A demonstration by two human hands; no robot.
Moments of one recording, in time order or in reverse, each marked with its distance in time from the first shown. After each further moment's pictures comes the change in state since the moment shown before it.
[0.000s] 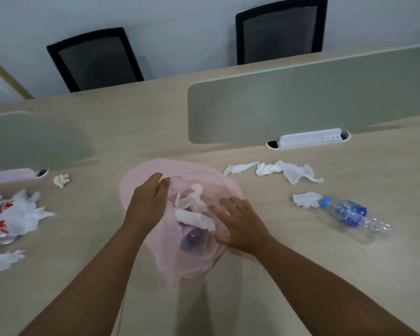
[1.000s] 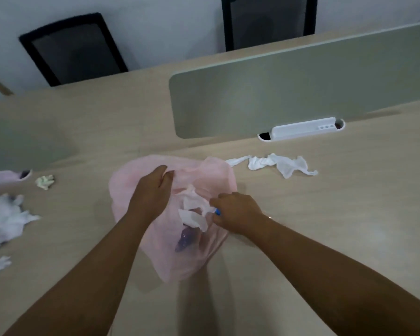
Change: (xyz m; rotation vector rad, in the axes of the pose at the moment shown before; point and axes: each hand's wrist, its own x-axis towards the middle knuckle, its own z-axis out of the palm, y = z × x) left_hand 0.026 0.026 0.037 0.051 -0.106 0.027; right_hand 0.026 0.019 -0.040 0.090 -0.376 0.240
